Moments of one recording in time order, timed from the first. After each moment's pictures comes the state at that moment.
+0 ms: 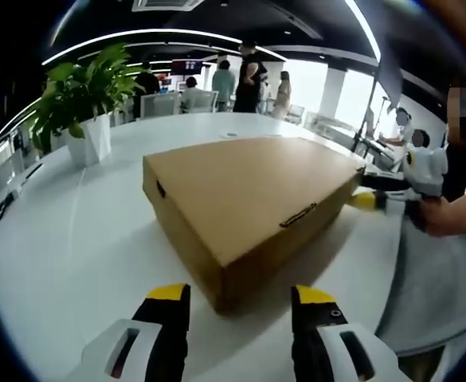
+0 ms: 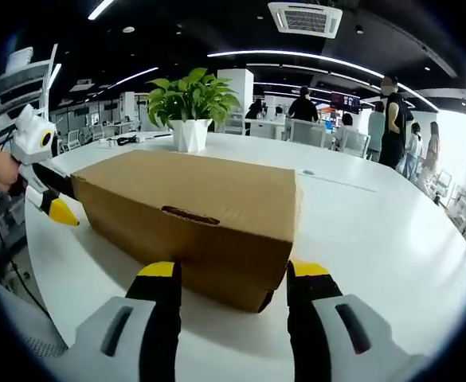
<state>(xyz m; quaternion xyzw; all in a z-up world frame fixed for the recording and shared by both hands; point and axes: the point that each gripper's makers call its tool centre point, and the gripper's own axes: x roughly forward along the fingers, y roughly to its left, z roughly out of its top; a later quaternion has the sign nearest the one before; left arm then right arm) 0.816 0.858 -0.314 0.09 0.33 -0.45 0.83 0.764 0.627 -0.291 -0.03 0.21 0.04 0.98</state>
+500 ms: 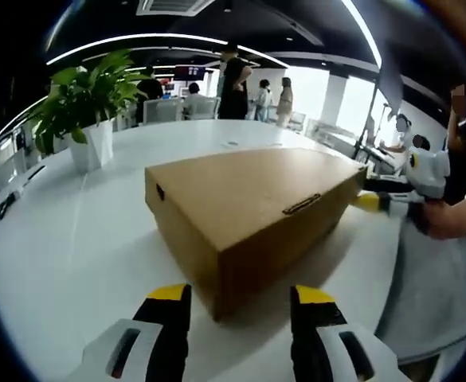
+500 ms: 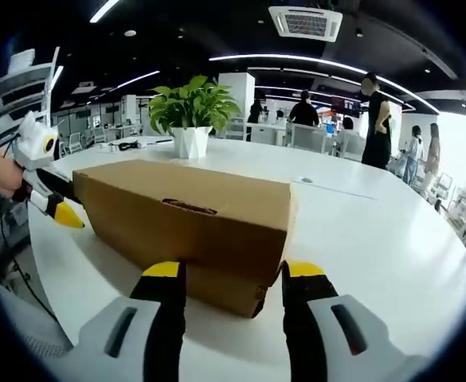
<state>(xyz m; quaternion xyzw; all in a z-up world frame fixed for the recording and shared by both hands) 0.820 0.854 -0.302 0.07 0.31 -0.45 0.83 0.763 0.622 -0.271 -0.03 0.20 0.05 0.98</state>
